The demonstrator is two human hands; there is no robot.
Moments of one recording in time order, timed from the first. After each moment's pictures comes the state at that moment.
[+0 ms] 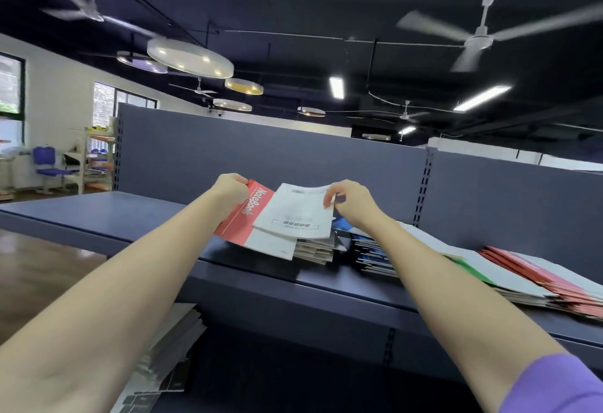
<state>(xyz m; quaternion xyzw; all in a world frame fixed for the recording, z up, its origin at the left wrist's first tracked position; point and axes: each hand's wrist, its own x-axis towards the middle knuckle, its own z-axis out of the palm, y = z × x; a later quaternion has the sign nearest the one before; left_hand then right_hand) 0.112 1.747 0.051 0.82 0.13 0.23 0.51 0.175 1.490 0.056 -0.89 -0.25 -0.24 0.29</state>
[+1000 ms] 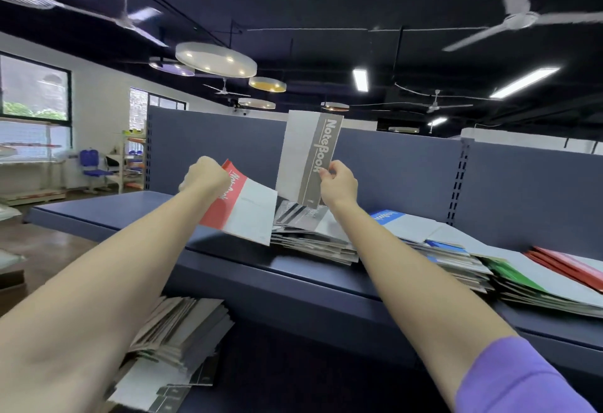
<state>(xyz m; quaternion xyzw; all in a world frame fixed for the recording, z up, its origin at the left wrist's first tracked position) 0.097 1.811 0.062 0.83 0.28 0.32 0.34 0.181 1.583 0.055 -0.78 -0.18 -0.26 0.54</state>
